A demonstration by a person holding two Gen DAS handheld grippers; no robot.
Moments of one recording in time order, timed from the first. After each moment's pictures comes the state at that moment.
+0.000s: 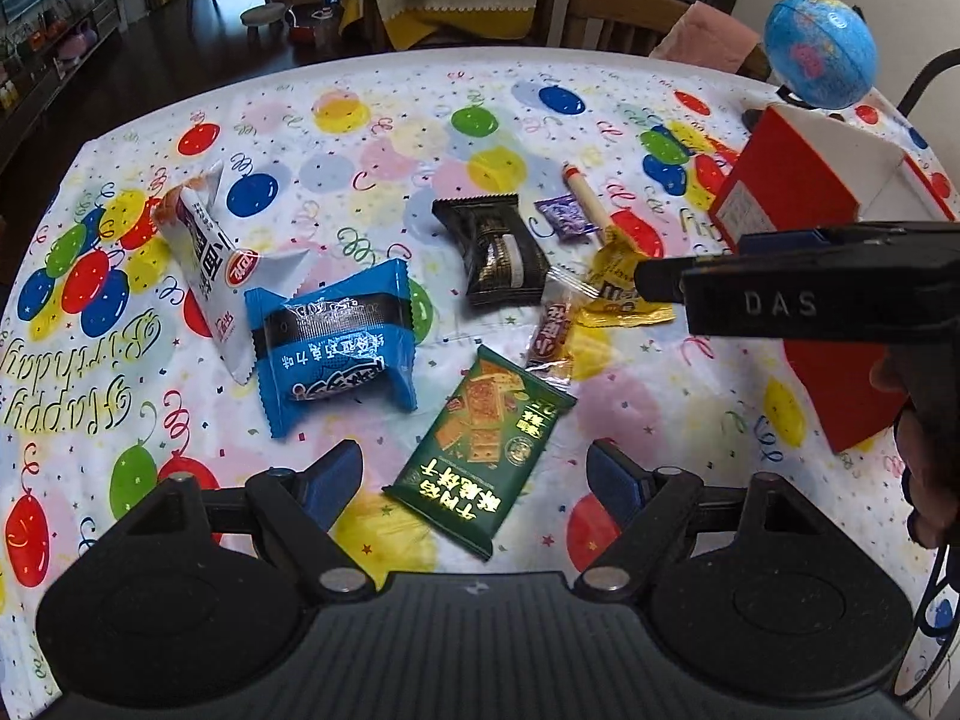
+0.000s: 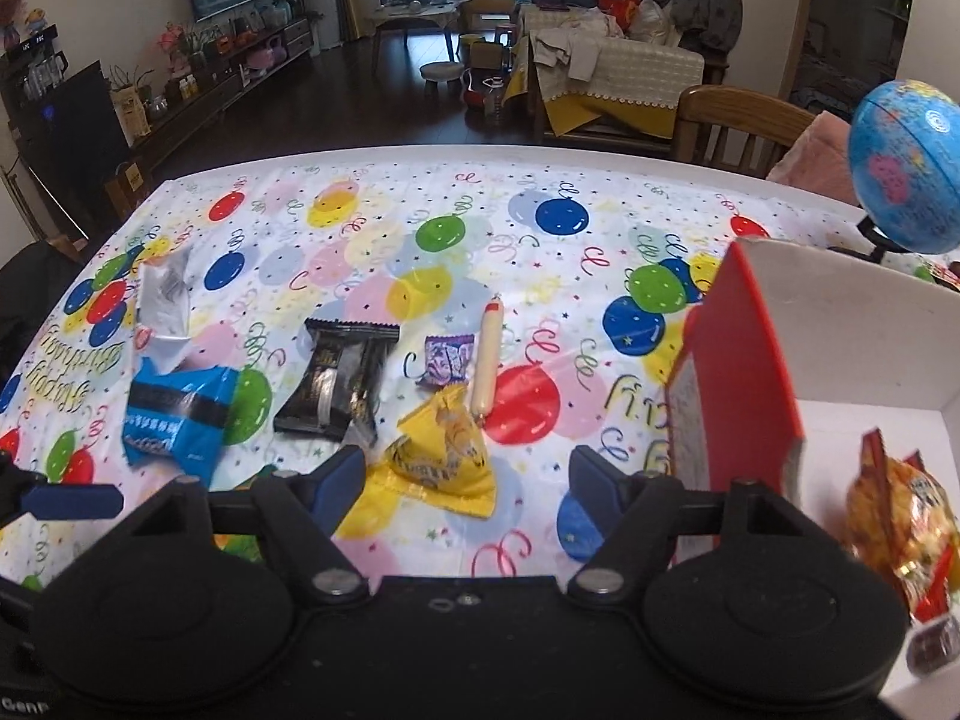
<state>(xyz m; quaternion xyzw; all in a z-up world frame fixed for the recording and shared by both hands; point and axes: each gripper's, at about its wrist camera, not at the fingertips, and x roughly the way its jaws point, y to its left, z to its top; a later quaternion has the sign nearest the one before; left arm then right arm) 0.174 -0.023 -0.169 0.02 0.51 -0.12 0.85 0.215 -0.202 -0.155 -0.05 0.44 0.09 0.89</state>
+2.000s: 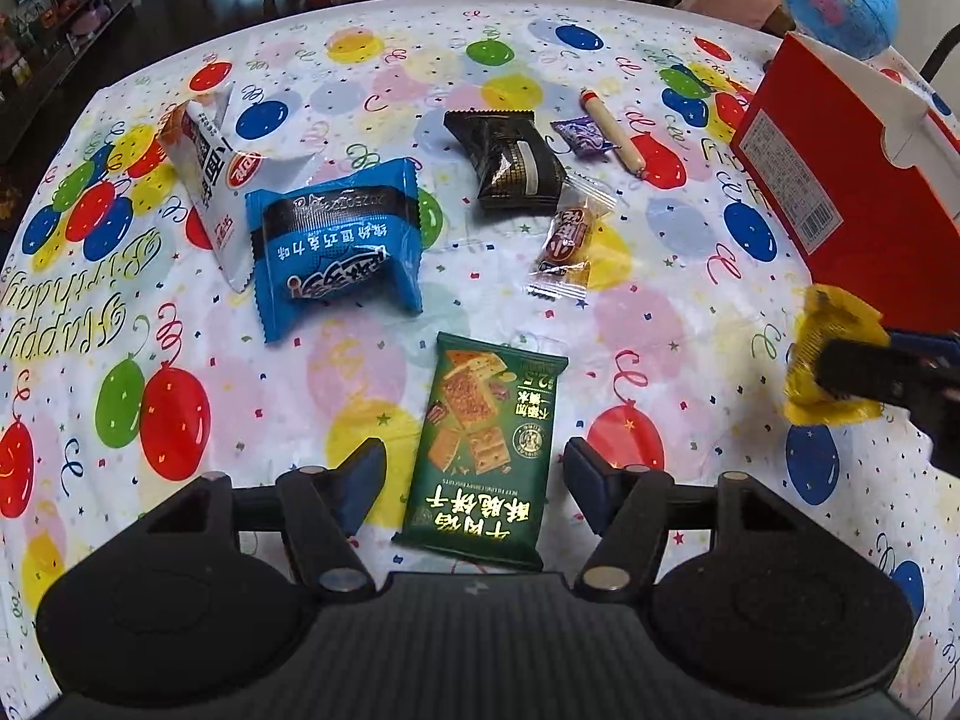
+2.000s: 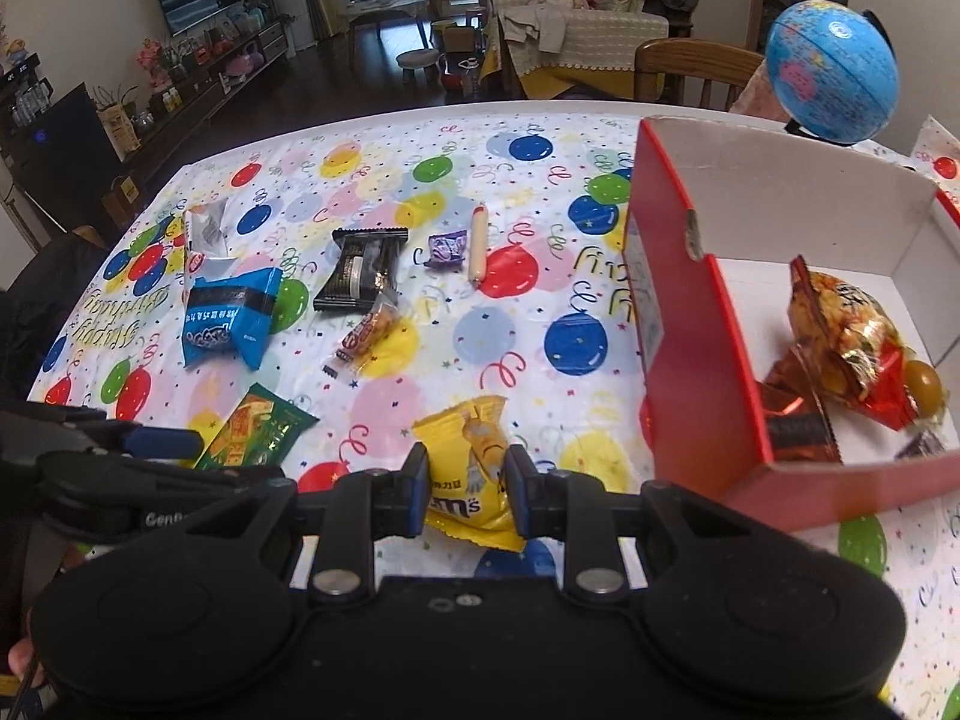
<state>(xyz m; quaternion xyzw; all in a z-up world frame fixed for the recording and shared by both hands) 0.152 -0.025 -0.193 0.03 0.54 -0.10 0.84 0.117 -0.219 -0.141 0.00 0.46 0.07 0.89</state>
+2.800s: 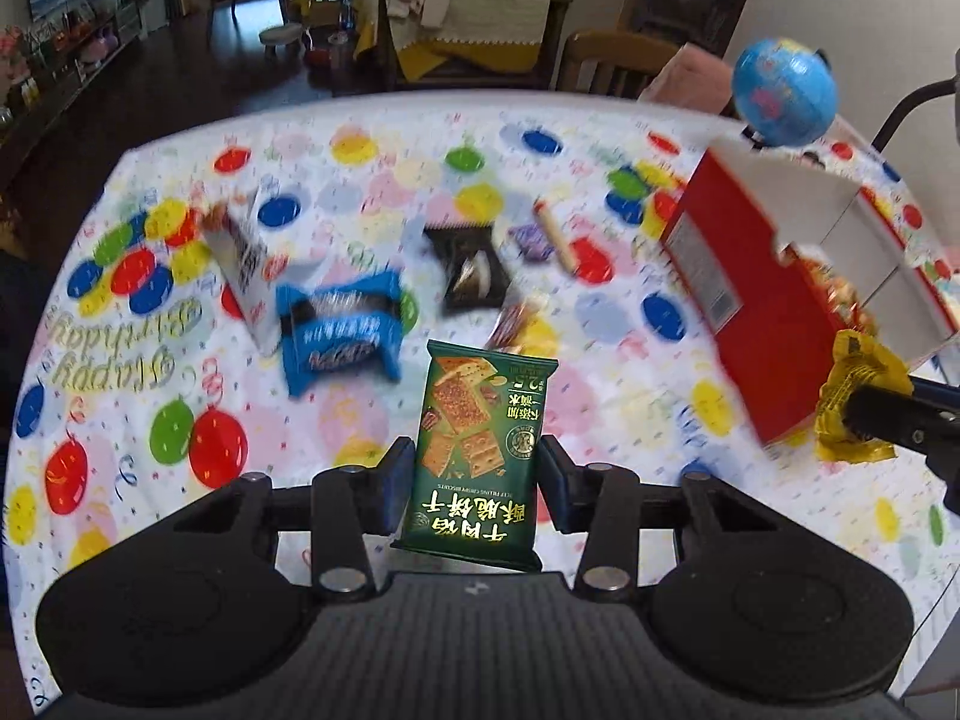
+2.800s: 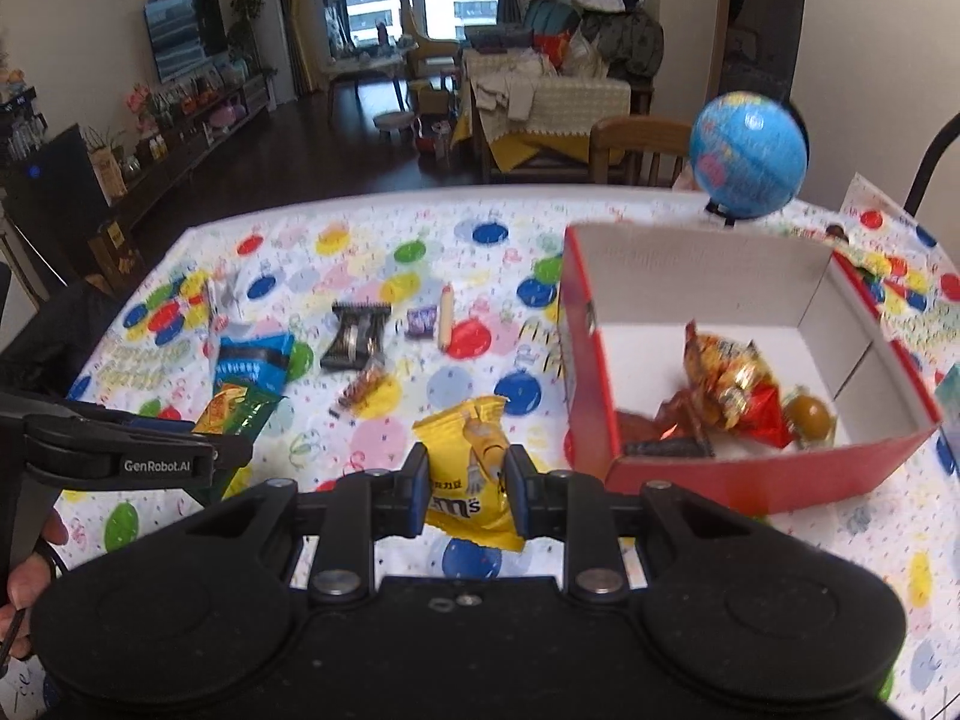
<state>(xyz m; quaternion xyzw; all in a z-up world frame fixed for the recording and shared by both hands) 0.119 -0.029 -0.109 -0.01 0.48 -0.11 0.87 0.063 -0.233 -0.064 -0.01 0.40 0.04 0.92</state>
